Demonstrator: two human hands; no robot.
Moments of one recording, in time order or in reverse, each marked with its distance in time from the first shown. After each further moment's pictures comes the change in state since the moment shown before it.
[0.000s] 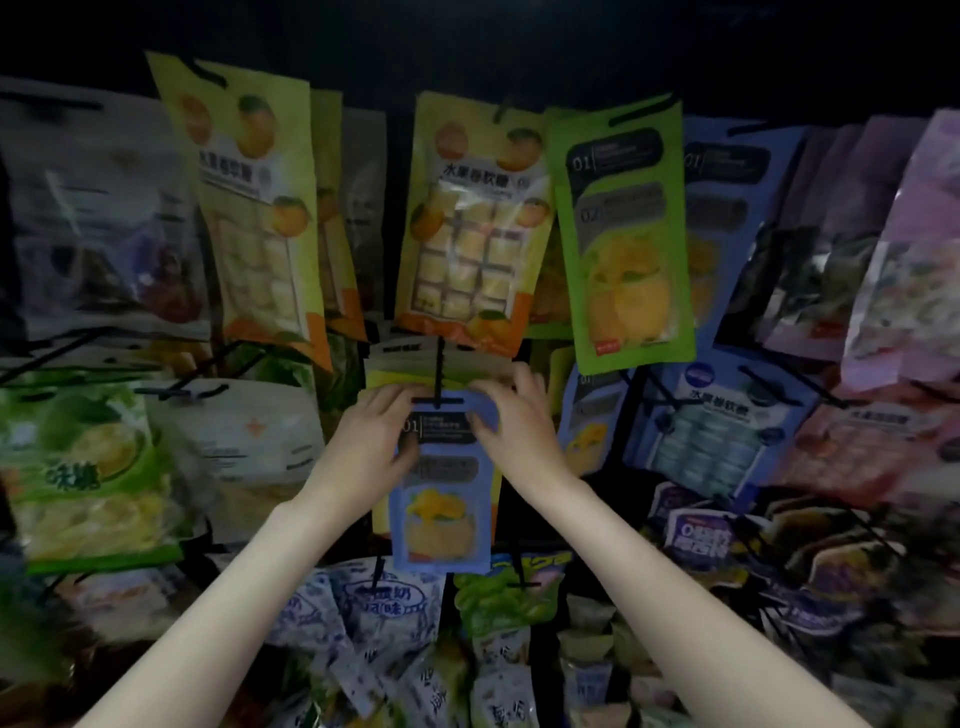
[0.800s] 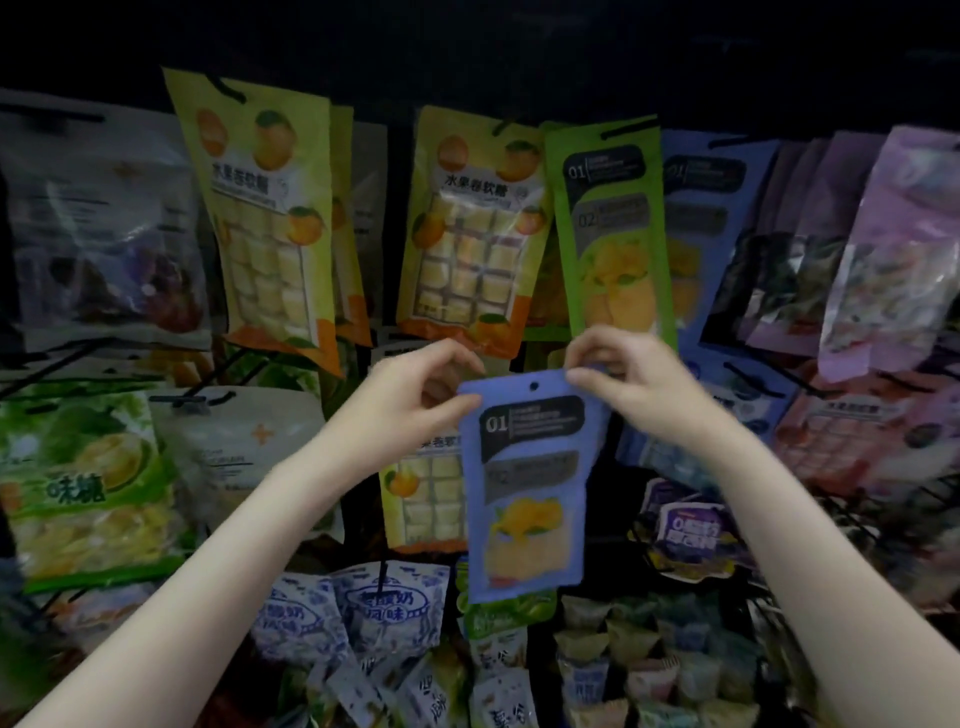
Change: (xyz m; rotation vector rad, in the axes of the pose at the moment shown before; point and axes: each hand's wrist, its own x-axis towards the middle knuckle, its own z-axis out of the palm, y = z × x) left_hand 0.014 0.054 -0.071 -0.541 -0.086 0.058; right_hand -0.022 -0.006 -0.123 0.203 -0.084 -0.165
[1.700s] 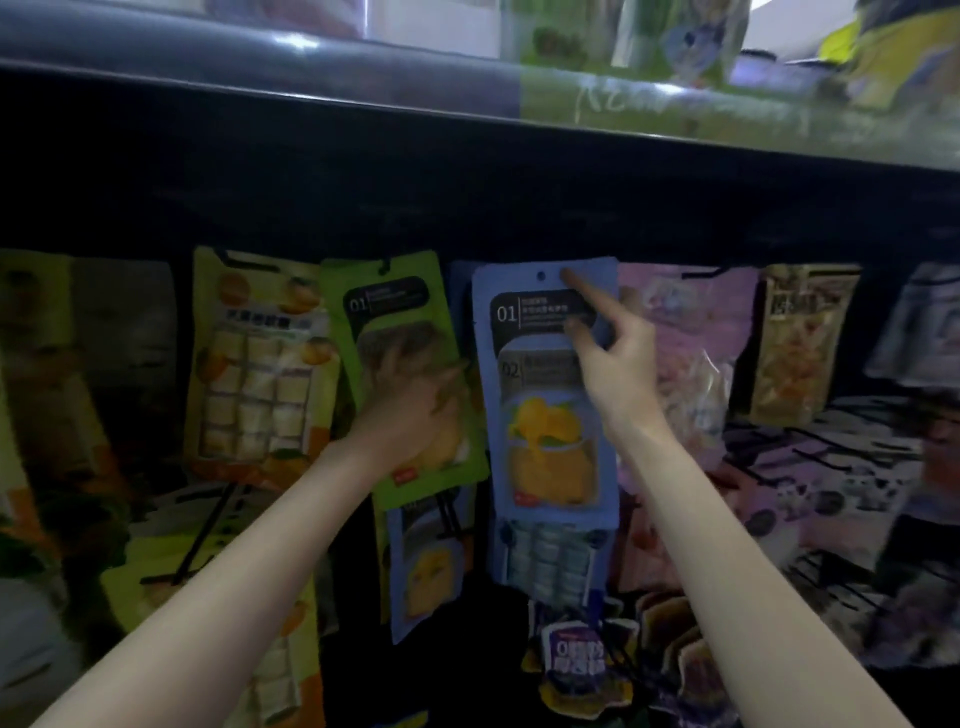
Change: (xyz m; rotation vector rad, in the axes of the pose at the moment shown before) left_hand 0.205 0.065 0.120 0.635 0.057 0.048; right_hand 0.020 0.084 -0.164 0.335 0.741 -0.075
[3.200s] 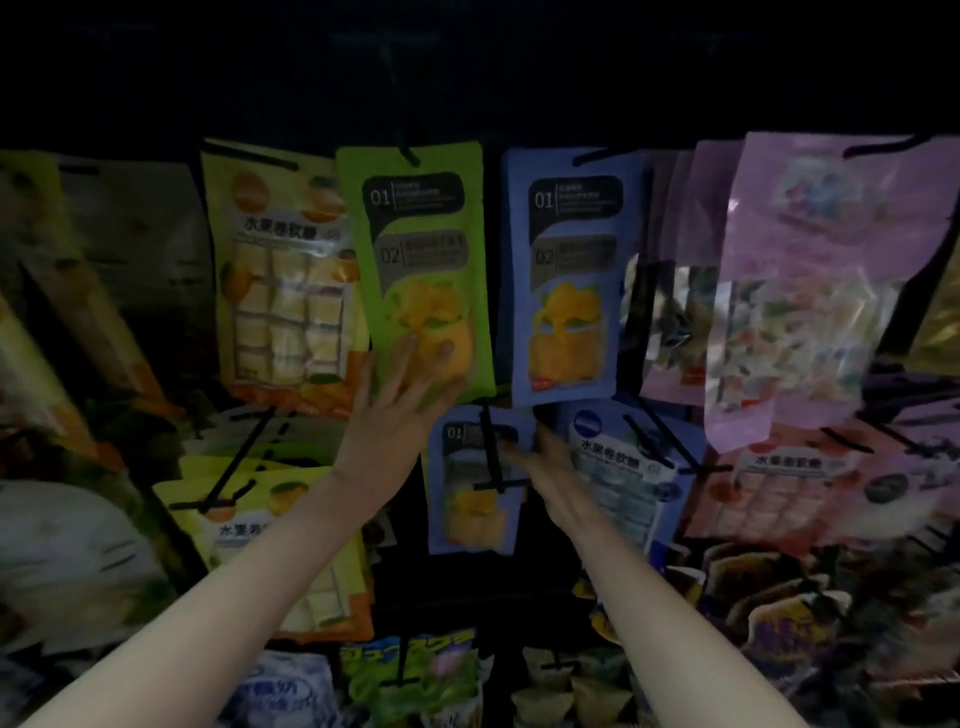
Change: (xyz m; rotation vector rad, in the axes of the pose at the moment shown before) left_hand -0.061 -0.066 0.084 0.563 0.170 0.137; right_hand -0.092 0.174 0.087 0.153 -0.407 0.891
